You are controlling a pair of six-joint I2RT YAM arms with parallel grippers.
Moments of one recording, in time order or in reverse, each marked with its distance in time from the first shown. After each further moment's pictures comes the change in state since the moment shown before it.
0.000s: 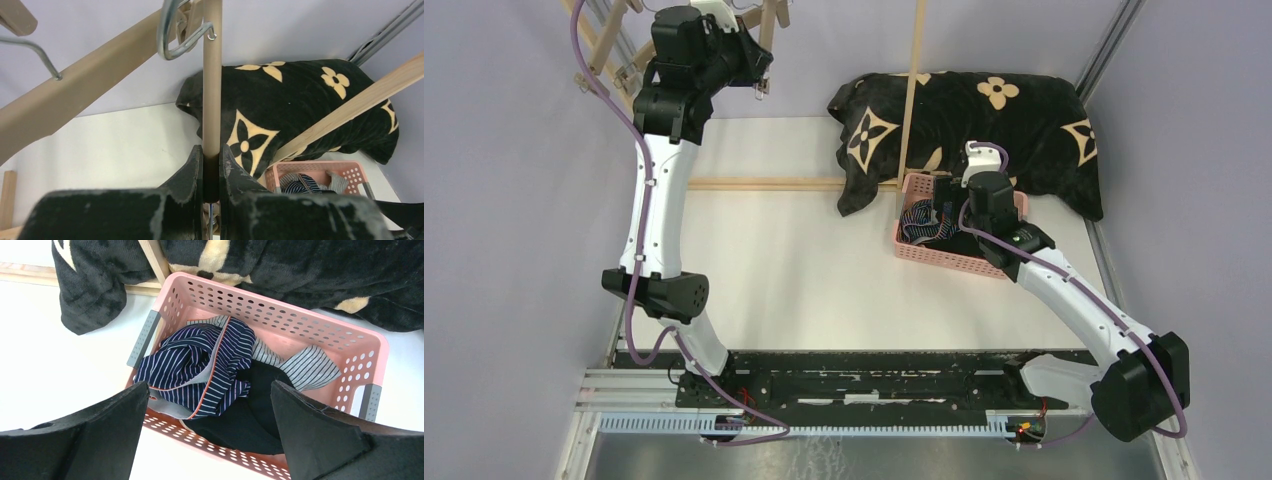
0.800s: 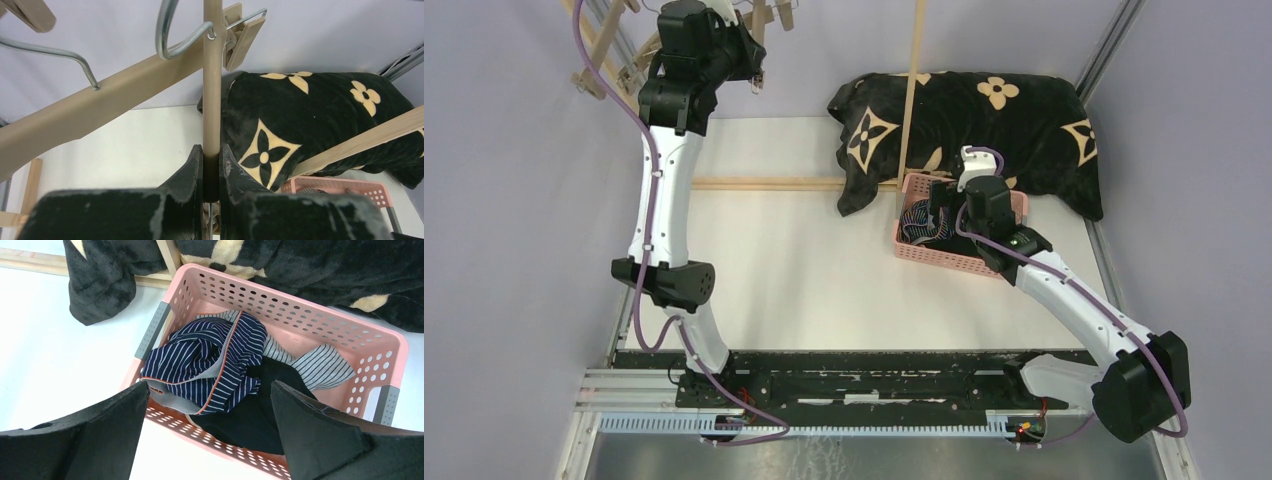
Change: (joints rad) left arm 0.000 0.075 0.117 -0.052 -0.129 0.000; right arm 0.016 -0.005 -0.031 0.024 -0.027 0.000
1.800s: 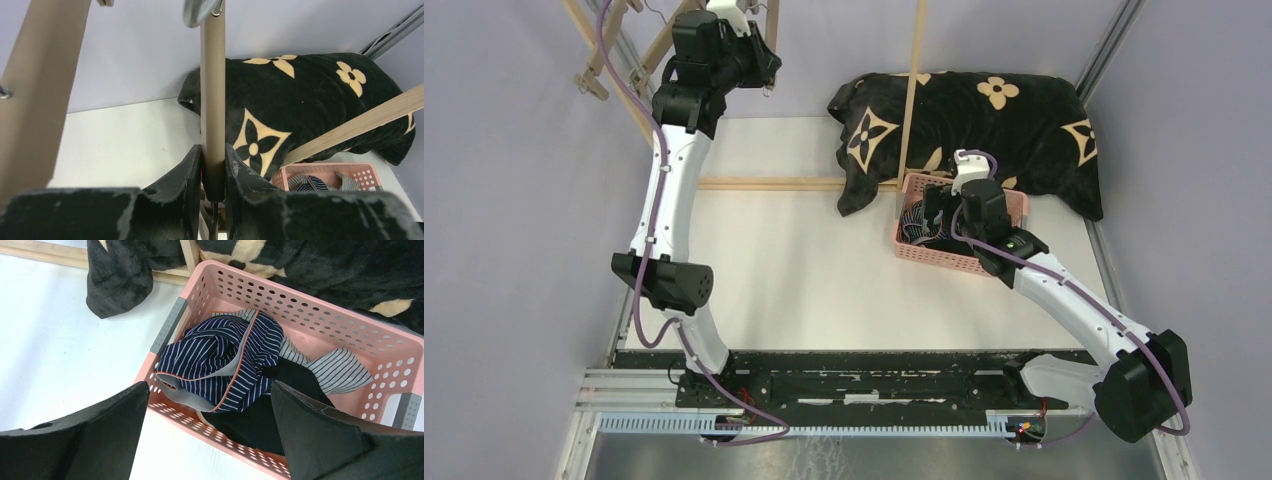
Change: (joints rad) left arm 0.000 -0.002 -0.150 0.108 0.119 0.000; right arm 0.035 -0.002 -0.017 0.022 -0.021 0.000
